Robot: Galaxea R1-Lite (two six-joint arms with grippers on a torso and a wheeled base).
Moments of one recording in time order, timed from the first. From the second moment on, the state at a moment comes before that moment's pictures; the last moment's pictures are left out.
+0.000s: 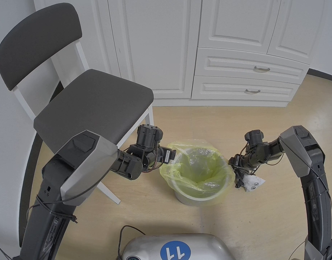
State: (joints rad) left arm -0.51 2.62 -1.70 -0.46 0.13 -0.04; right arm 0.08 2.69 -1.76 -0.04 0.02 0.34
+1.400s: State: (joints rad) left arm -0.43 2.76 -1.82 -0.28 0.12 -0.10; right arm 0.06 2.56 -1.66 -0.04 0.08 0.30
